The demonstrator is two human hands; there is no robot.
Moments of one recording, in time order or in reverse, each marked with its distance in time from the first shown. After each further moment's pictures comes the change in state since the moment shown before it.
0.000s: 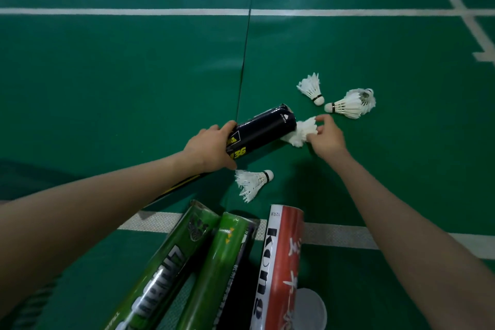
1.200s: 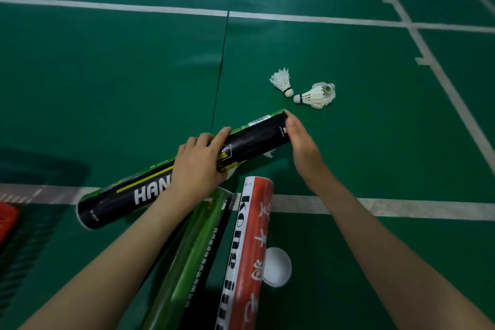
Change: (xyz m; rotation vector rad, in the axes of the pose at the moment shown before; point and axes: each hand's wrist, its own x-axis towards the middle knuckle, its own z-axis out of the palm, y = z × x) left_hand -0.098 0.041 0.046 0.068 0.404 0.086; right_hand -0.136 -0.011 -0.031 0.393 -0.170 -0.250
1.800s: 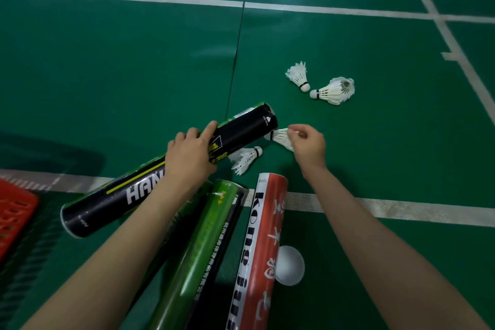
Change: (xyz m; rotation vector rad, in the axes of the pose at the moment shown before) left_hand 0.004 -0.035 -0.002 0.086 -0.137 -0.191; right_hand 0.047 0.055 0.024 -0.145 0.326 0.130
